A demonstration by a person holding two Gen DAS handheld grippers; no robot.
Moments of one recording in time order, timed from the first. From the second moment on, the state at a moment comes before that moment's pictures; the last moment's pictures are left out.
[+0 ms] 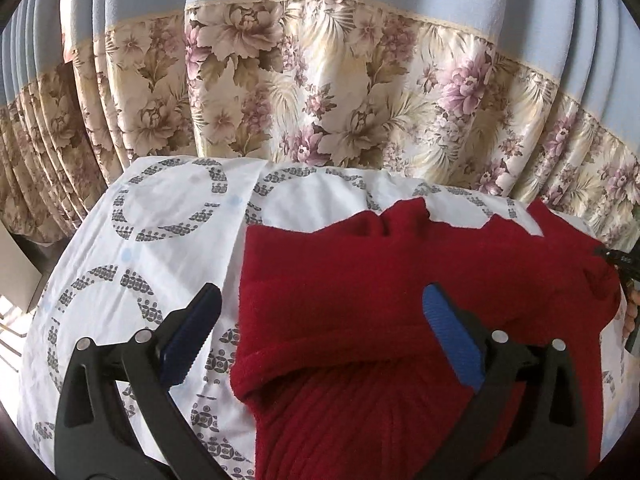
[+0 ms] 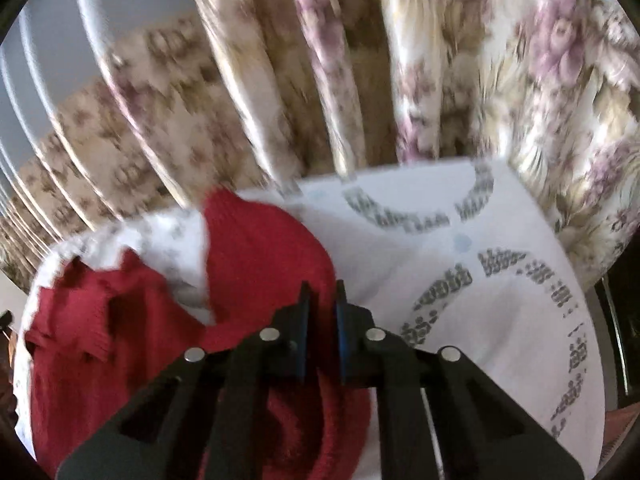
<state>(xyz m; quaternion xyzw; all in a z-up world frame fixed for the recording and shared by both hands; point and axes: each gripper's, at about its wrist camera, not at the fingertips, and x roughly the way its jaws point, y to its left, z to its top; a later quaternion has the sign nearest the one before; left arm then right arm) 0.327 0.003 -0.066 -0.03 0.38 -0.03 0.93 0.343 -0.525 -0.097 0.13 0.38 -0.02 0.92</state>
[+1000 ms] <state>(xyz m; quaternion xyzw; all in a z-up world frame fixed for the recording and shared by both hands) 0.278 -0.039 -0.055 -0.04 0.39 -0.10 0.92 0.182 -0.349 -0.065 0.04 0.28 0.16 0.95</state>
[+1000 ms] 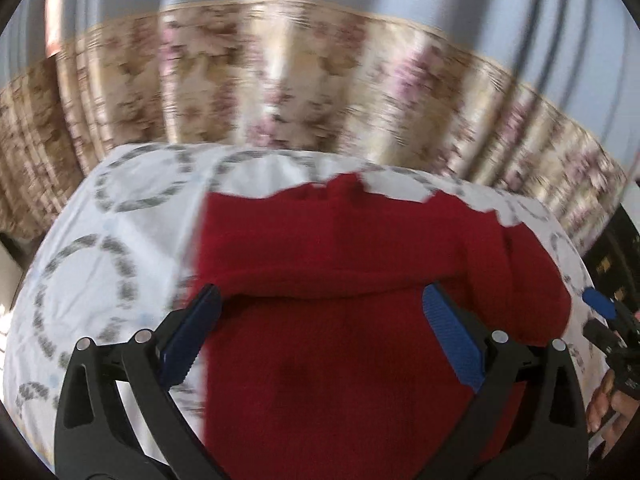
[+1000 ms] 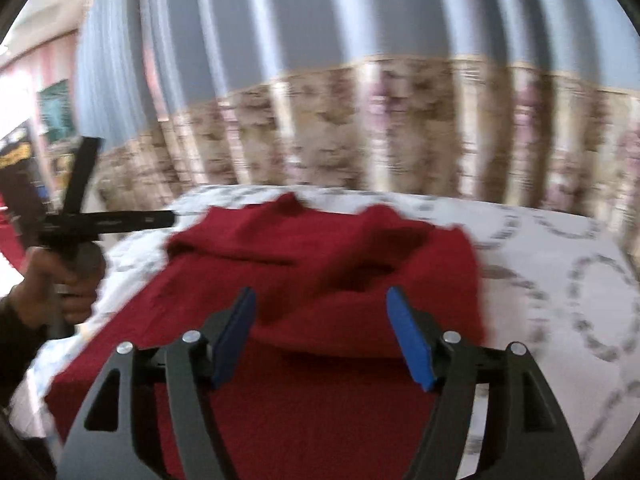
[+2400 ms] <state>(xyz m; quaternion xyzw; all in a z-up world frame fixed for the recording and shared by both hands) 0.239 -0.015 -0.054 -0.14 0.29 -0.04 0.94 0.231 -0.370 -0.070 0.04 0.31 0.06 0.95</state>
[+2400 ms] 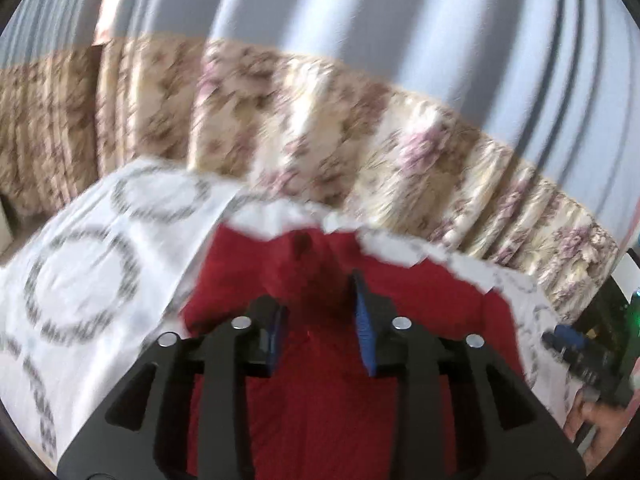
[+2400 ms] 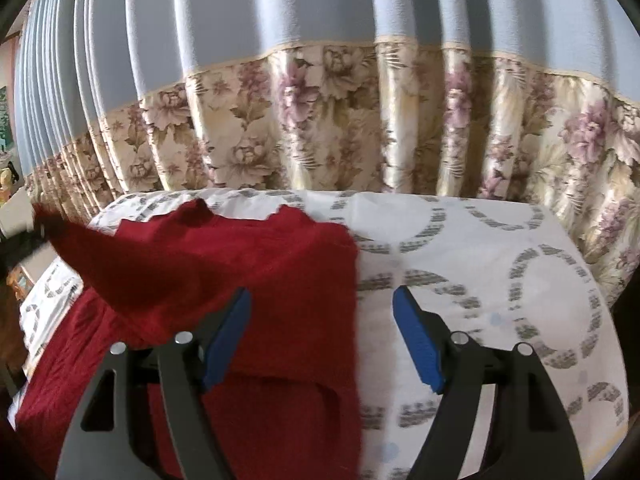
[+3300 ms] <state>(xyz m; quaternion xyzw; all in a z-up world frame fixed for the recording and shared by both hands) 0.302 0.004 -0.093 -0.08 0.38 -0.05 0.92 0.265 -0.342 -0.092 0.05 0.36 0.09 0.93</state>
